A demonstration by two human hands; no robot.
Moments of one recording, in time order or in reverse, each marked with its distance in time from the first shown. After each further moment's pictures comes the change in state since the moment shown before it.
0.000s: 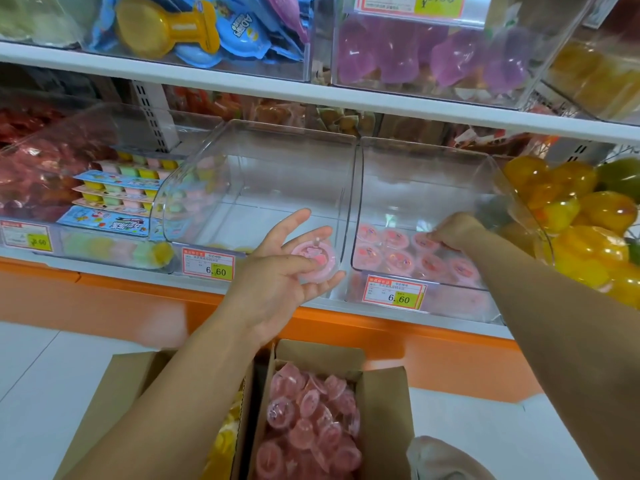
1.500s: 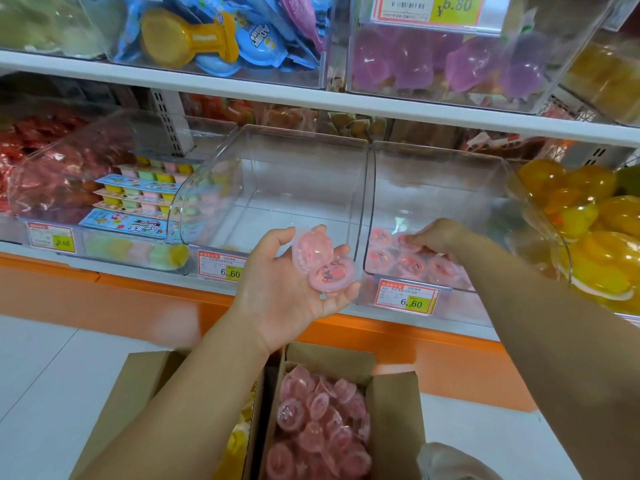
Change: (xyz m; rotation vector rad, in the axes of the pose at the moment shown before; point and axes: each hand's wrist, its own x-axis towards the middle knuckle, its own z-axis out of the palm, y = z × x) left_hand -0.005 0.005 -0.005 -0.388 -0.102 -0.252; right_hand -0.029 -0.041 0.011 0.430 -0.137 -0.049
